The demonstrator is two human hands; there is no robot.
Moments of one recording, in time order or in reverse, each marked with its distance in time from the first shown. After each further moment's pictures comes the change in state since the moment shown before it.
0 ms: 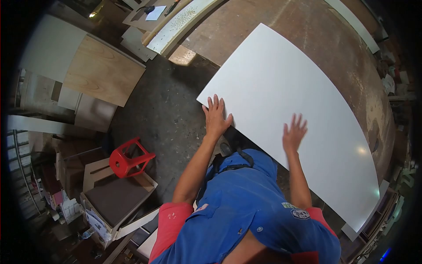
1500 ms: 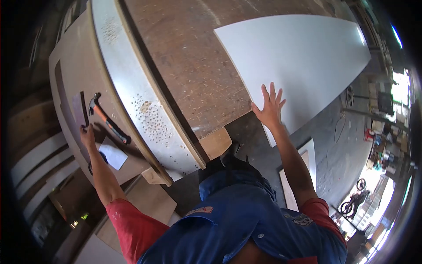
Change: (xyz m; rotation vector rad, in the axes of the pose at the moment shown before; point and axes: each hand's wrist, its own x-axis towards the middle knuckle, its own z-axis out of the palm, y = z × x) left_hand 0.883 -0.447 -0.173 0.103 -0.201 0.060; right_hand 0.212 -0.384 0.005 0.010 -0.136 0.868
